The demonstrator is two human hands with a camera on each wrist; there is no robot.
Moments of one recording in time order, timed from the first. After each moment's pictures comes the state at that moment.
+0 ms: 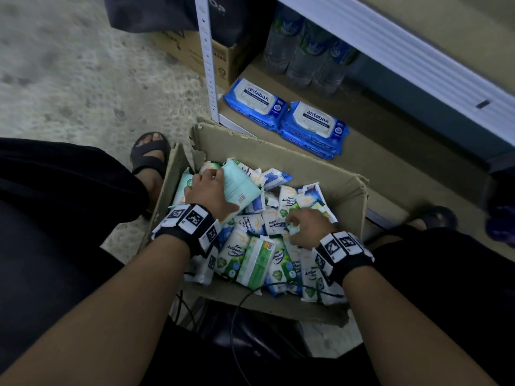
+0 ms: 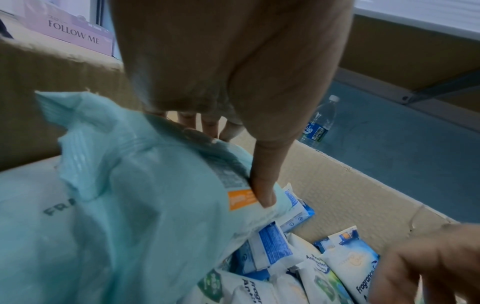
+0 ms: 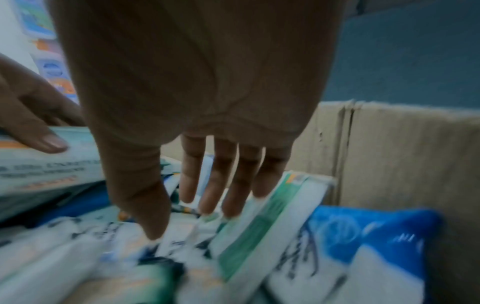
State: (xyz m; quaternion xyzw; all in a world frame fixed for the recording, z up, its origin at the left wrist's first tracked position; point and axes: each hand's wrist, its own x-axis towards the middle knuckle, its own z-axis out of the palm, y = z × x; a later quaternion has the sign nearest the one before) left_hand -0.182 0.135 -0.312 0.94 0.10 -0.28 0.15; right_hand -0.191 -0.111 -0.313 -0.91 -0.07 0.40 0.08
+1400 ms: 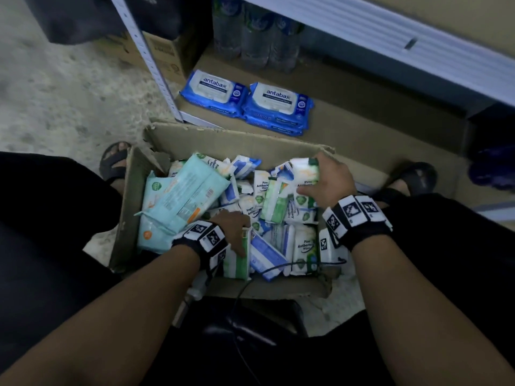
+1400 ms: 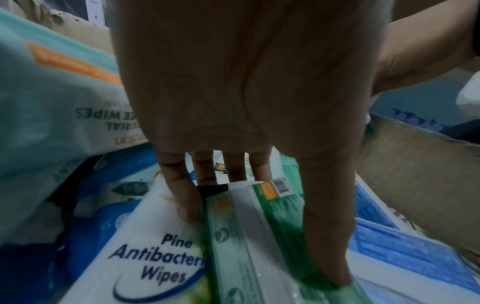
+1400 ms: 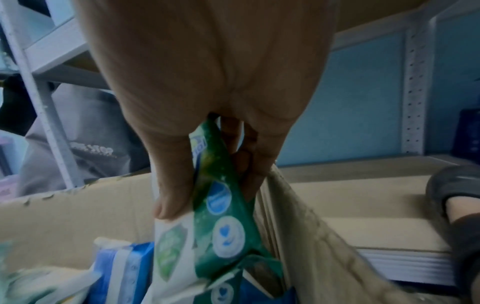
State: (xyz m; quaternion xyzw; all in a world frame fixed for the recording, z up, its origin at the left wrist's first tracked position) left_hand -0.213 0.047 -0.336 0.83 -0.20 -0.51 0.09; right_hand -0.175 -0.189 -0.272 -0.96 0.08 0.18 0.21
